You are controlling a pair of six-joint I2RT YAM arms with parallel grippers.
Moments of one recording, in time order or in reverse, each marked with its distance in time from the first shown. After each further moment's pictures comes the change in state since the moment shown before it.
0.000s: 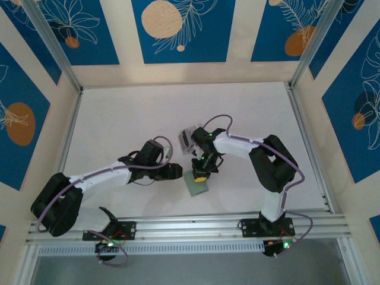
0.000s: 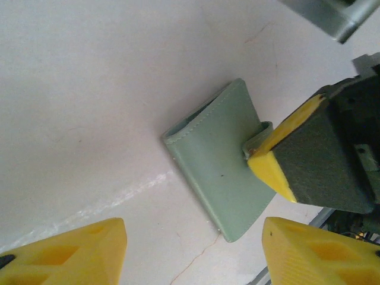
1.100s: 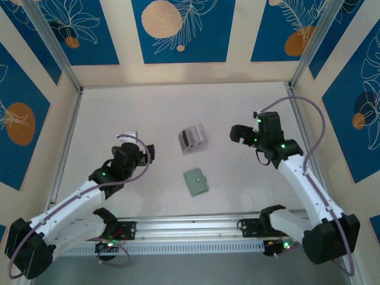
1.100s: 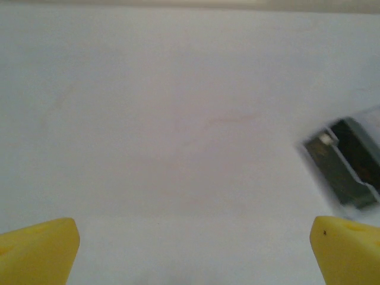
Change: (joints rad) left arm 0.062 -0.436 -0.108 0.043 -0.908 0.325; right arm -0.493 -0.822 -0.306 0.328 0.459 -0.151
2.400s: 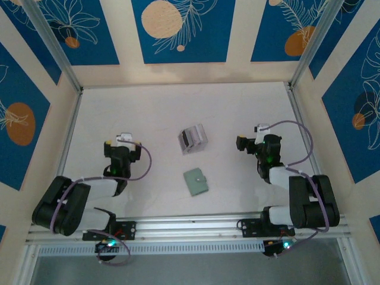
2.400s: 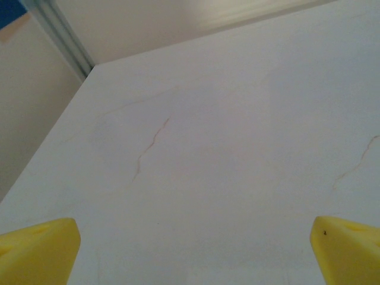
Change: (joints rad) left arm 0.296 0.447 -0.290 0.960 0.006 0.482; right arm -0.198 0.316 -0.523 1.139 -0.097 -0.329
